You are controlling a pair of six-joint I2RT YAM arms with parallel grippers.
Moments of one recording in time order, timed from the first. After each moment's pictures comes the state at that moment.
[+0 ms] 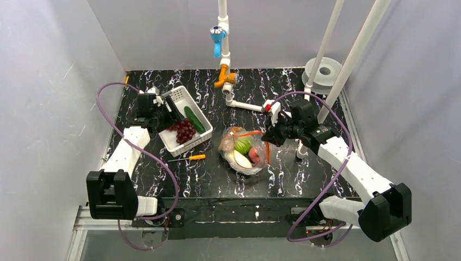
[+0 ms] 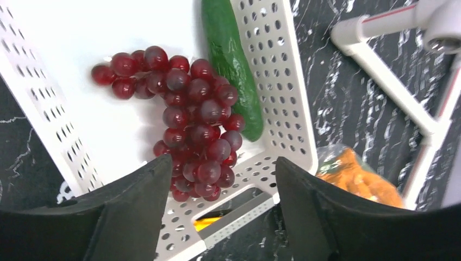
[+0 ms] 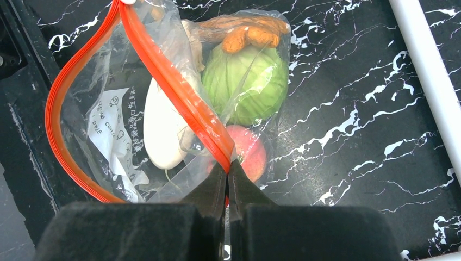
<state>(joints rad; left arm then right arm) -0.04 1.33 0.96 -0.40 0.17 -0.49 0.48 1.15 0.93 -0.47 -0.55 -0.27</state>
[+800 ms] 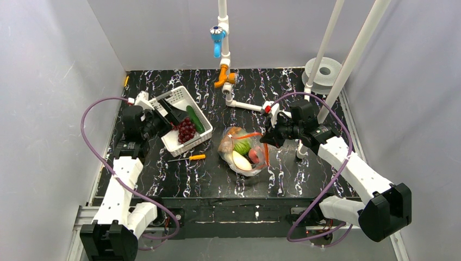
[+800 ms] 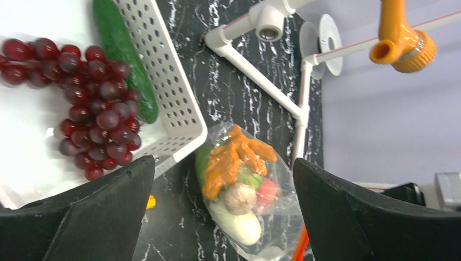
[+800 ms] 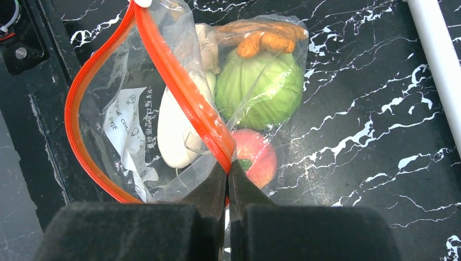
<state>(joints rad) -0.01 0.95 0.82 -0.31 0.38 -0.70 0.48 1.15 0.93 -0.48 -0.61 -0.29</state>
